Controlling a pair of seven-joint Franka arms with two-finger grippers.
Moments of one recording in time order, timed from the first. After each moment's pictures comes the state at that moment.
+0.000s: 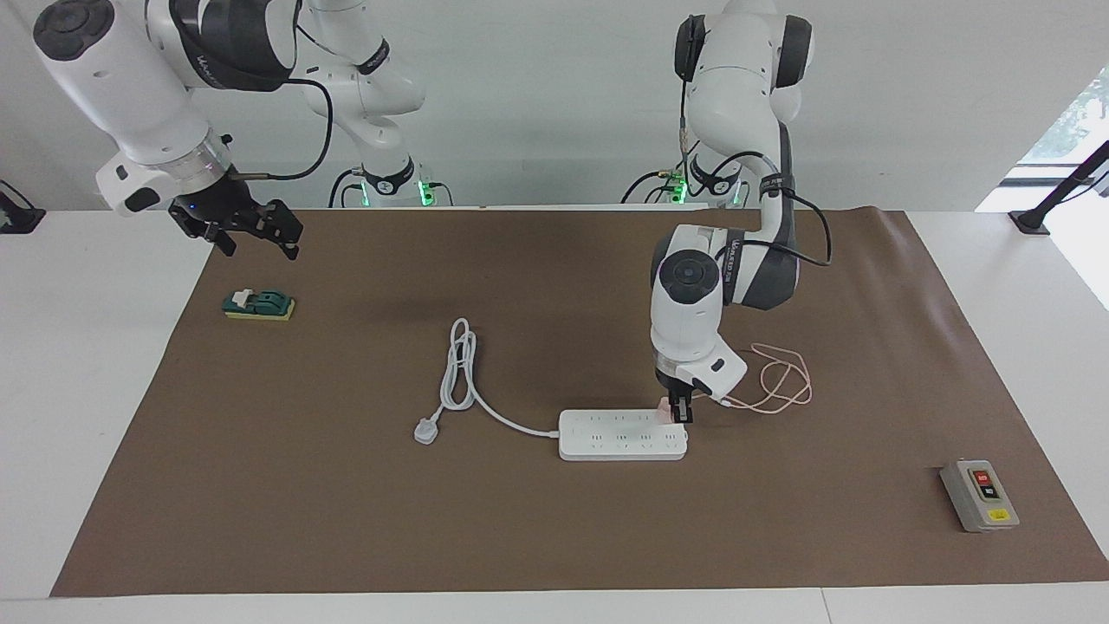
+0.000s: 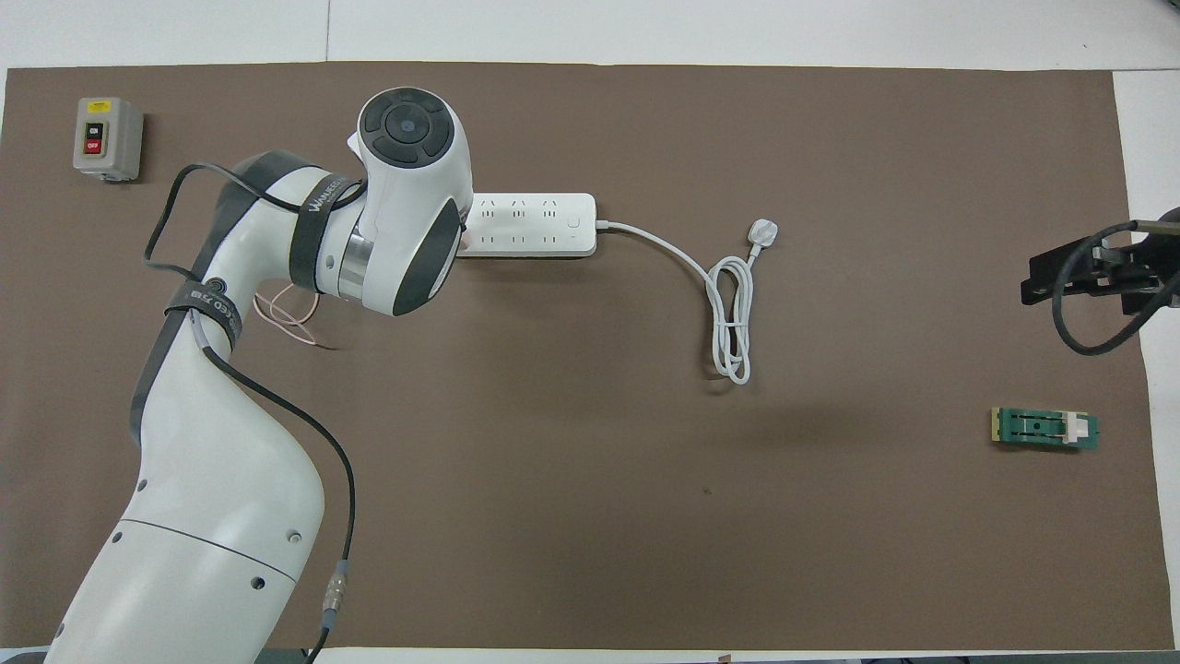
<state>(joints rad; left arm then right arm) -0.67 0.60 0.28 -1.45 0.00 2.03 -1.86 0.06 0.02 -0.14 -1.64 0.03 1.56 0.05</state>
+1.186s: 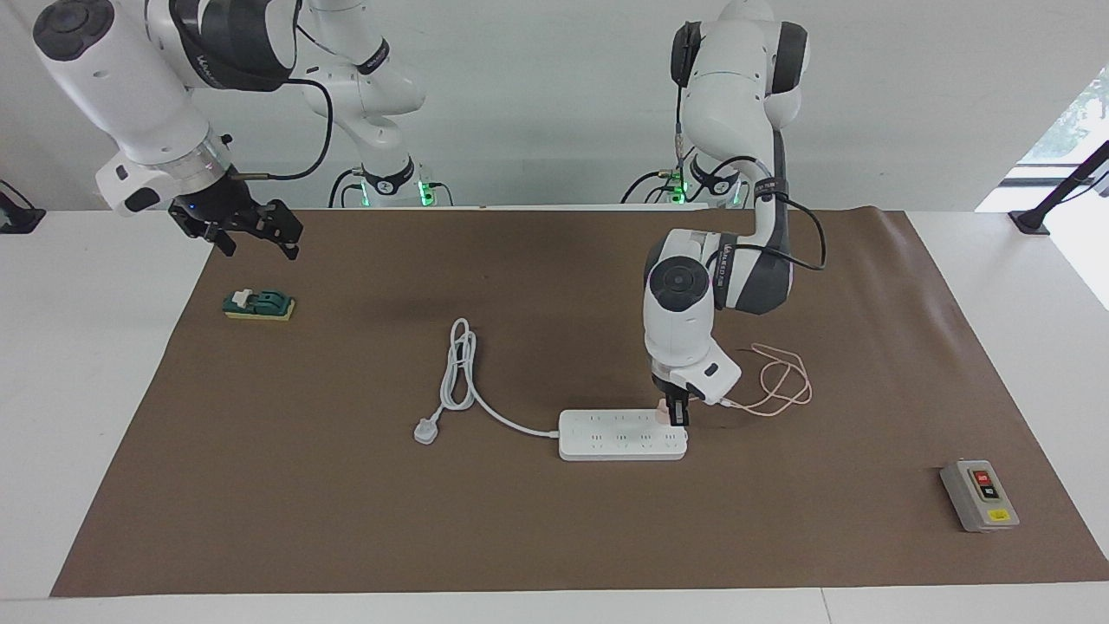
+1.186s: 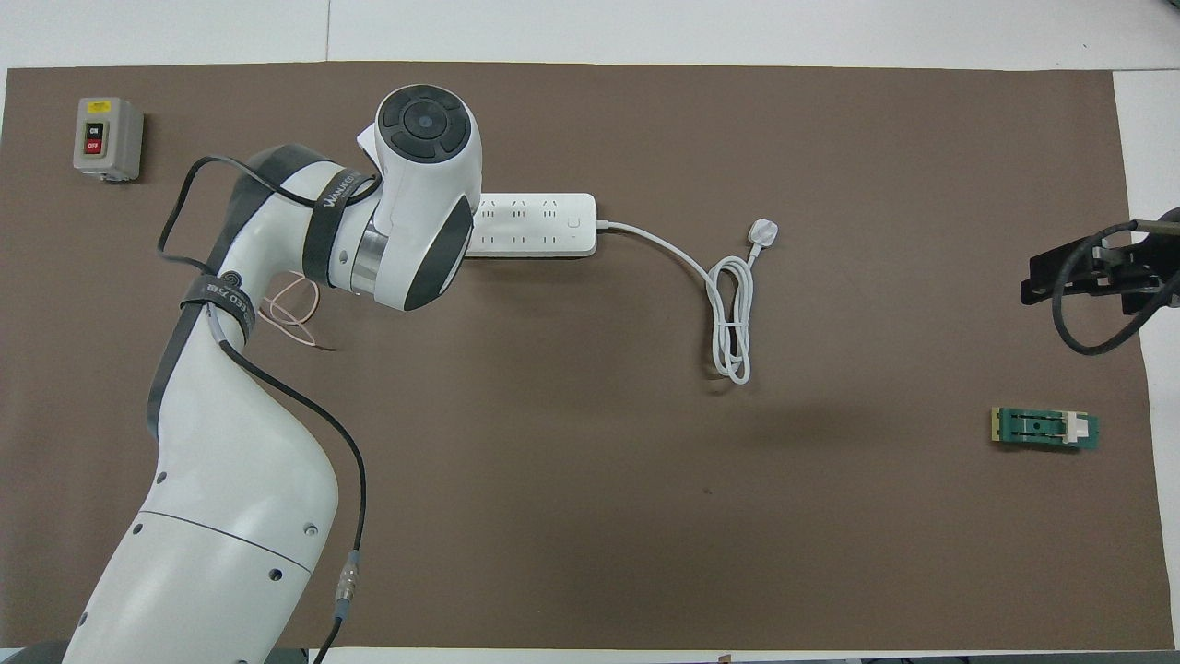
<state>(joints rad) -0.67 0.63 0.28 -1.41 0.01 1.98 -1.85 0.06 0.02 -0.14 -1.64 0.03 1.56 0.05</state>
